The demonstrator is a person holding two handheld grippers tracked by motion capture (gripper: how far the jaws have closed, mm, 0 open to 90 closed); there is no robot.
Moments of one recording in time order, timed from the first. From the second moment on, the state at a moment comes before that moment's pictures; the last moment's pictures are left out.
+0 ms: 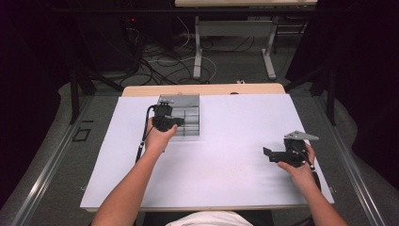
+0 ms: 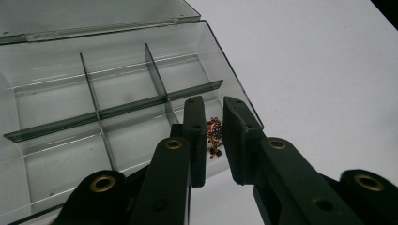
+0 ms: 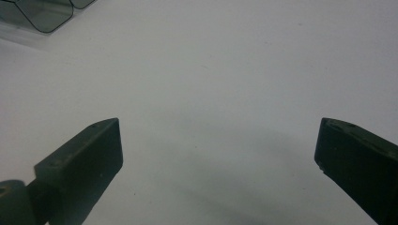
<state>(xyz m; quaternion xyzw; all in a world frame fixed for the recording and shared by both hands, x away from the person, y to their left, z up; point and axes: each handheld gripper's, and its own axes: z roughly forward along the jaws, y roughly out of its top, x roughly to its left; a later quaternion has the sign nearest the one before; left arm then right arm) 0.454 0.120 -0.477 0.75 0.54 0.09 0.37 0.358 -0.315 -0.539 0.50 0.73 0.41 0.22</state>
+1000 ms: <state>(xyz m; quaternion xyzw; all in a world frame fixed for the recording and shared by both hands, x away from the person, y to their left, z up) 0.470 0.157 -0.490 0.73 0.58 0.10 0.35 0.358 -0.315 -0.539 0.50 0.73 0.41 0.22</state>
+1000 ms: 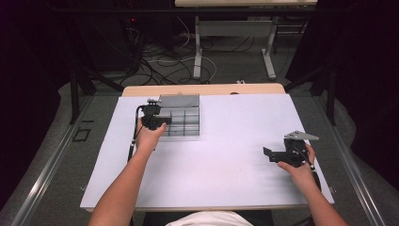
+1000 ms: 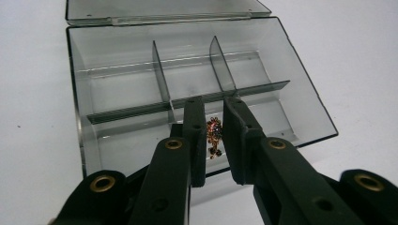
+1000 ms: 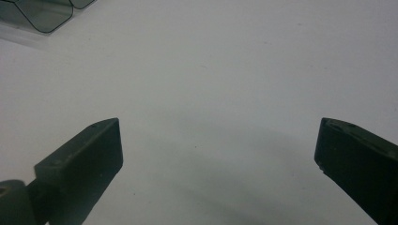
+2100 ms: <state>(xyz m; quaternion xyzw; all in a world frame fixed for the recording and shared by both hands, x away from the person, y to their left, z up) 0.487 0.171 -0.511 0.72 0.60 0.11 0.31 0.358 -0.317 -0.540 0.51 0.72 0.42 0.22</state>
